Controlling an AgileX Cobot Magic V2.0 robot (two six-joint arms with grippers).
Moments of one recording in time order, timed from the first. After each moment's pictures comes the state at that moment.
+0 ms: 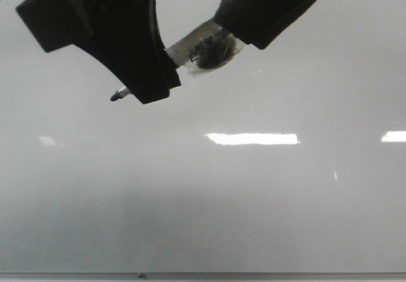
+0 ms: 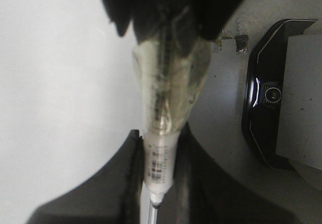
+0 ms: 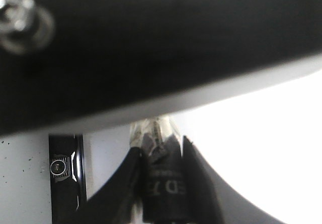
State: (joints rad) left arm -0.85 1.46 -1.24 -0.06 0.99 0.67; right arm 0.62 1.26 -1.09 0.45 0.84 -0.99
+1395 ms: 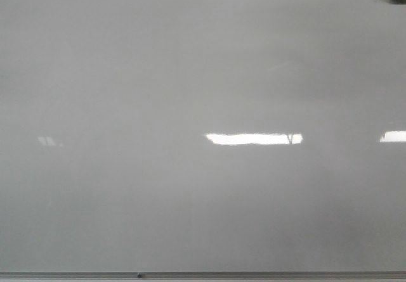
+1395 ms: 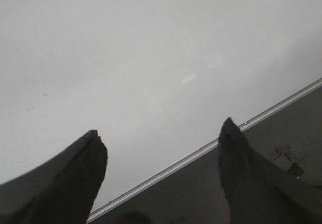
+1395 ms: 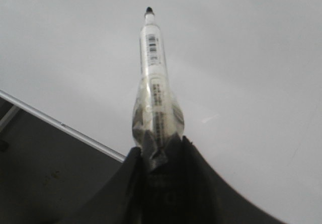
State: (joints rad) left arm -0.26 0.88 -0.90 -0.13 0.87 0.33; right arm 0.37 0.84 -0.76 0.14 0.64 -0.09
